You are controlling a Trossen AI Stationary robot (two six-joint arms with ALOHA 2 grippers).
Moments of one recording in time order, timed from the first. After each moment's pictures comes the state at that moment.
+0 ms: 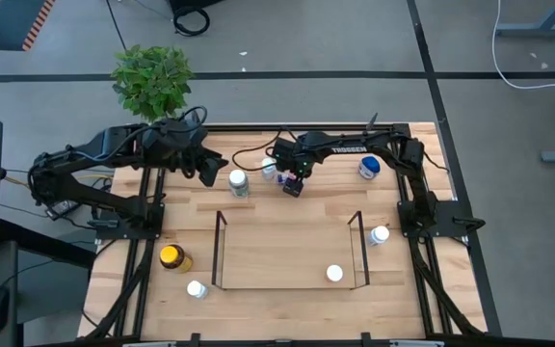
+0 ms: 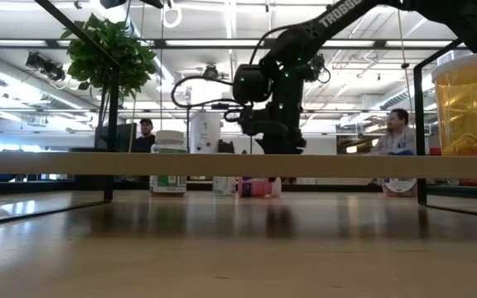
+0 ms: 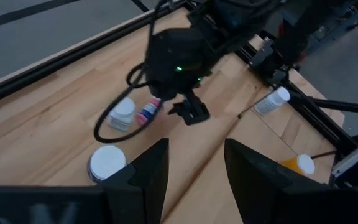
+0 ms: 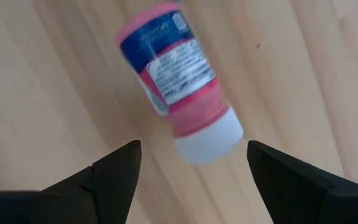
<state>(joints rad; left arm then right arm) 0.11 1.14 1.45 -0.96 -0.21 -0.65 -0.33 2.06 1.55 -0.88 -0.01 0.12</state>
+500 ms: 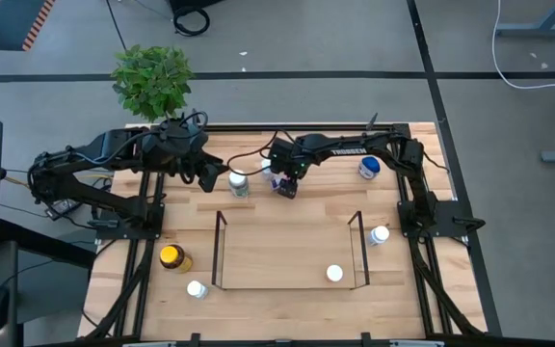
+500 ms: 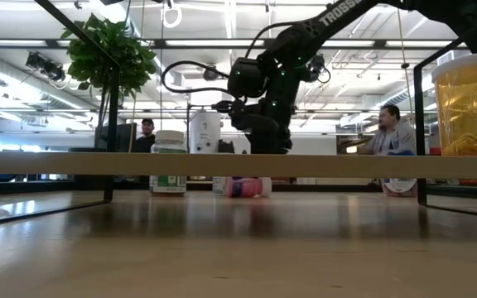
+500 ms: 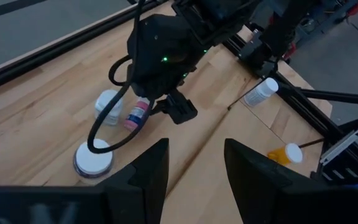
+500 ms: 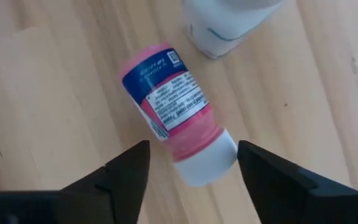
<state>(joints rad) 0.06 1.14 1.45 -0.96 -0.21 -0.67 -0.31 2.06 1.55 -0.75 -0.06 0.05</state>
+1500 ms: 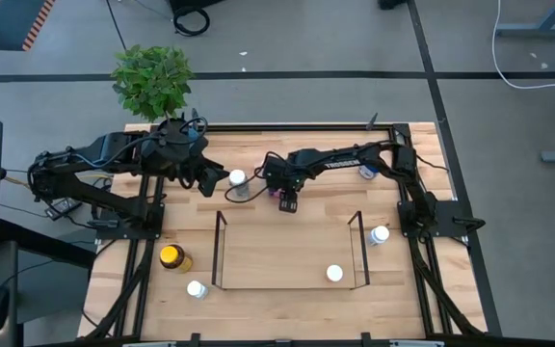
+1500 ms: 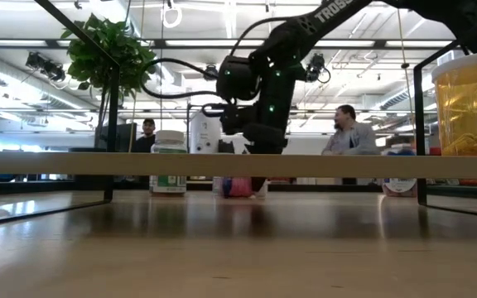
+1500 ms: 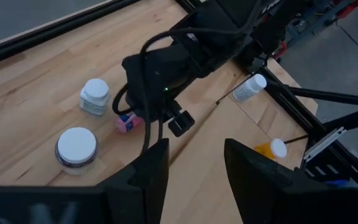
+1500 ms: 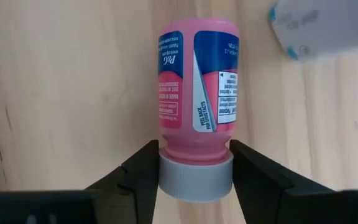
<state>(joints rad) 0.01 1.14 1.45 -0.96 -0.21 -0.75 -0.21 2.11 1.57 -0.77 0.01 -0.04</state>
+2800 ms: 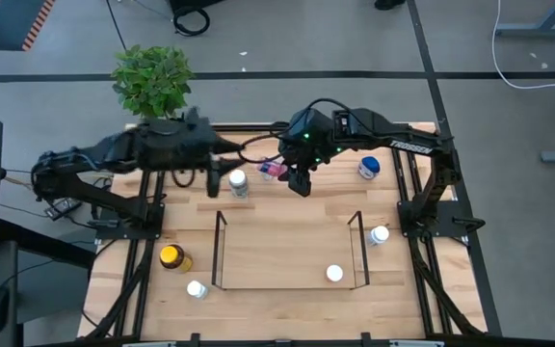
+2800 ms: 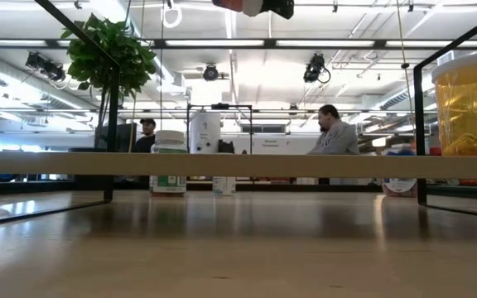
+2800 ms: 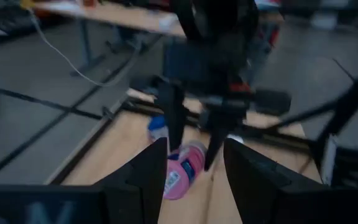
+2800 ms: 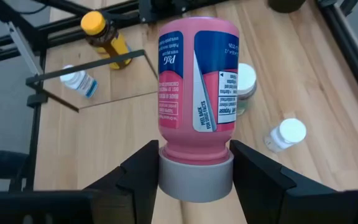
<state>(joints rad) 0.02 1.17 1.45 -0.54 -0.20 -0.16 -0.10 1.77 2.05 -1.11 -0.13 0.15</state>
